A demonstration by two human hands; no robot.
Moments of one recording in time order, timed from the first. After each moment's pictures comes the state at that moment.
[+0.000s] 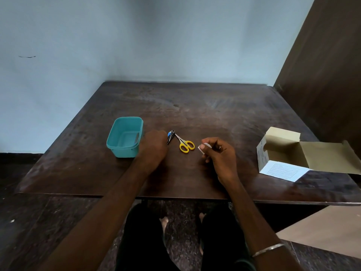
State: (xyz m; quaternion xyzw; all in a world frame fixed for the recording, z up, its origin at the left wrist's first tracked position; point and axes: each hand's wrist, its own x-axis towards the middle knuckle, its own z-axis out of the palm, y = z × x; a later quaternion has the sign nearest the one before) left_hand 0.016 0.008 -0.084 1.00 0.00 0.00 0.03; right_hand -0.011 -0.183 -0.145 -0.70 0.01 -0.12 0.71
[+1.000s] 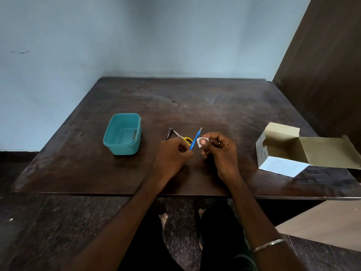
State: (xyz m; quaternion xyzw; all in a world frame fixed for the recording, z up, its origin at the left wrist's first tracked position) left_hand -0.025 -0.026 -0.106 0.91 -0.02 0.05 0.41; right_hand -0.014 -0.183 -0.140 -0.64 -0.03 -0.11 0.76
